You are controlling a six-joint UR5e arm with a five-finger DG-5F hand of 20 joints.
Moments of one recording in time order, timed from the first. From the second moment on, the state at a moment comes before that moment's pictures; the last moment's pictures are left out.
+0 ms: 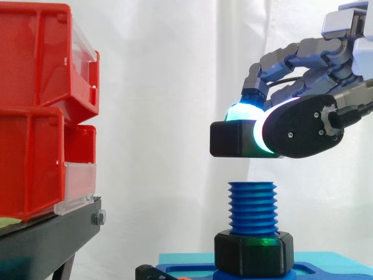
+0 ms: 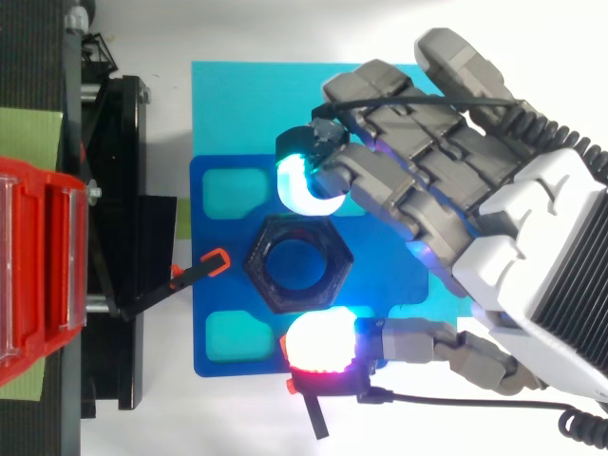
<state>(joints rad) 0.43 -2.12 -1.38 -2.49 -0.63 -1.58</state>
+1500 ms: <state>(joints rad) 0.43 -2.16 -1.37 -2.54 -0.66 -1.55</state>
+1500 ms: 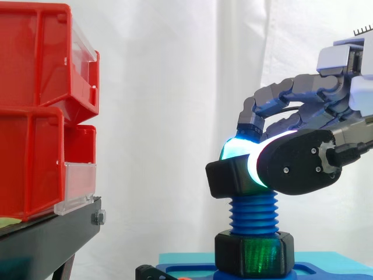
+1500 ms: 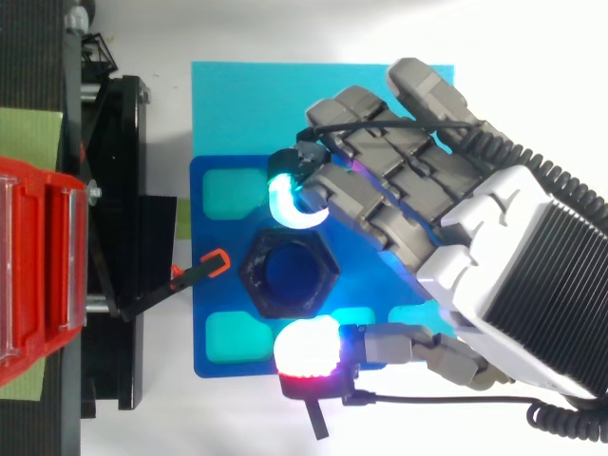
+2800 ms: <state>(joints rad) 0.42 -2.16 -1.35 -2.66 -0.69 -1.48</state>
